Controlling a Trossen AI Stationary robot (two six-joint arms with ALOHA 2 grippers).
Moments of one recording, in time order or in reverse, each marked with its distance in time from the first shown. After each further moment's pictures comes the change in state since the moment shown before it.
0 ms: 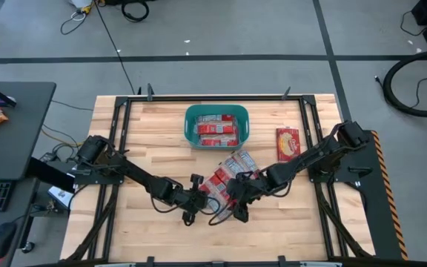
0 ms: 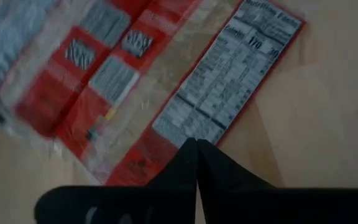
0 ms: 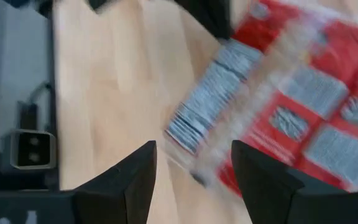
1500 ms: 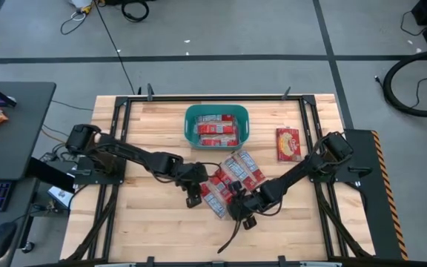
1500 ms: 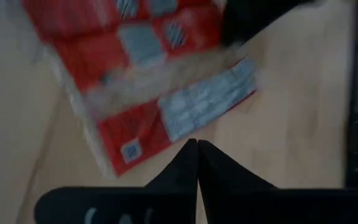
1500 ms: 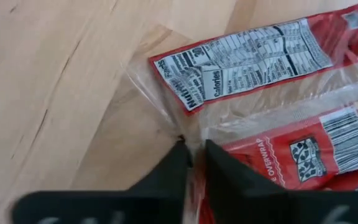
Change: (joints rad) left arm 0.222 -0.180 0.053 -0.236 0.475 -0.518; right arm 0.078 0.224 -0.002 0.029 0.192 -0.699
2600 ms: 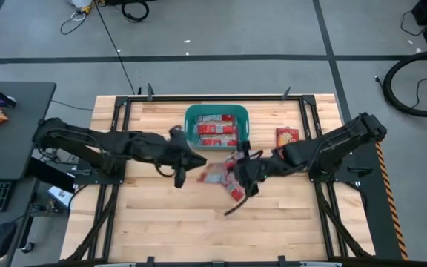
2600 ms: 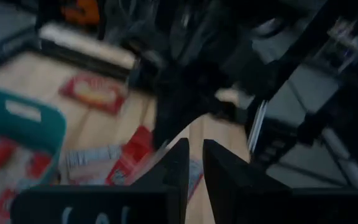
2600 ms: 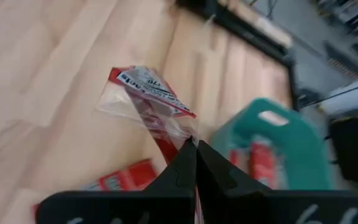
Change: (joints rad) left arm -0.002 -0.420 0.126 0.093 -0.291 0.111; right arm -0.137 -0.453 0.213 -0.347 0.210 -0.247
